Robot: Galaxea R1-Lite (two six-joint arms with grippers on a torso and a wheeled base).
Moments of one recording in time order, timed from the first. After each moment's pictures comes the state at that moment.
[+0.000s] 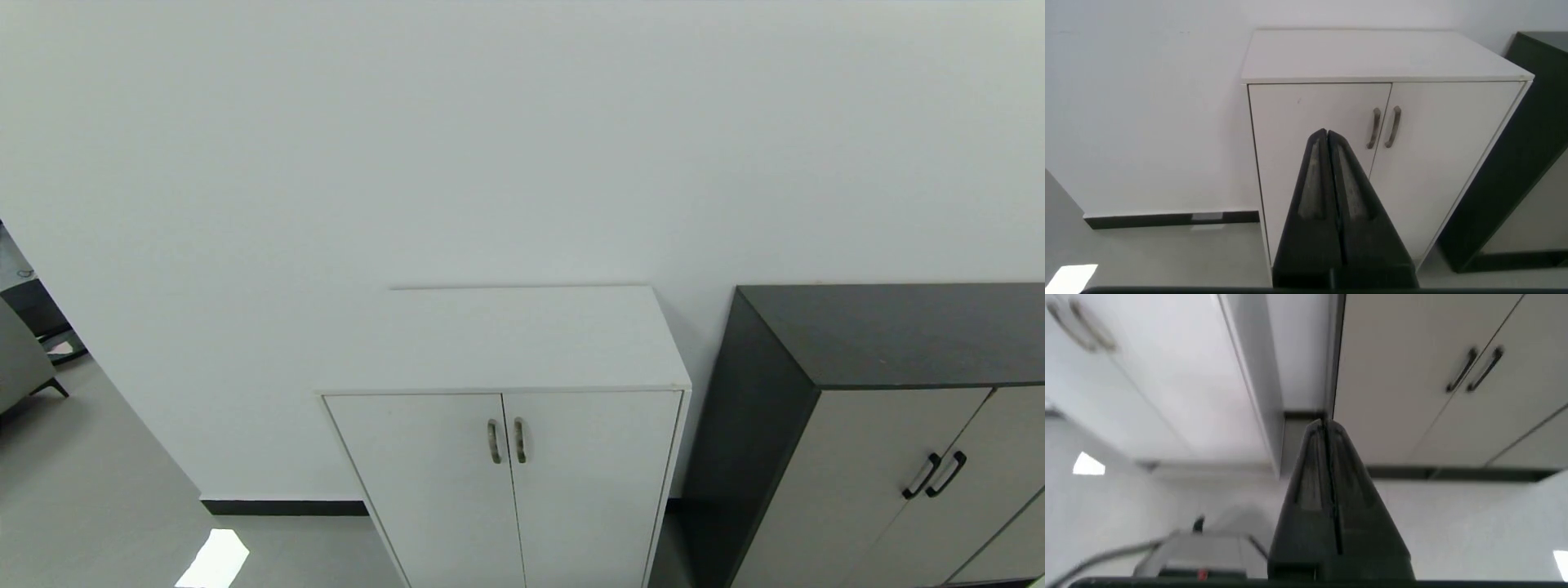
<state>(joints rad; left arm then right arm) 0.00 0.00 0.00 0.00 -0.02 -0.02 0.10 0.35 0.00 0.00 -0.06 0.01</state>
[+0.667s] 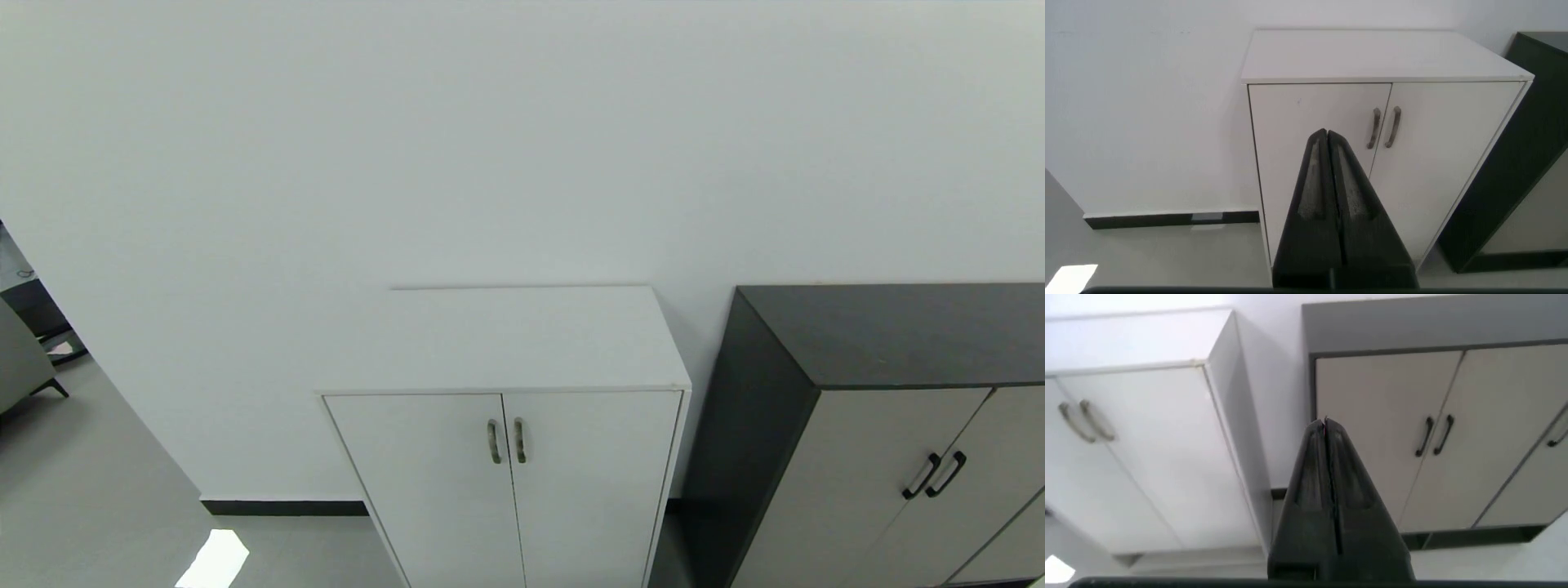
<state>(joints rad) 0.00 0.00 0.00 0.00 -0.02 -0.01 0.01 0.05 0.00 0.00 -0.06 0.01</state>
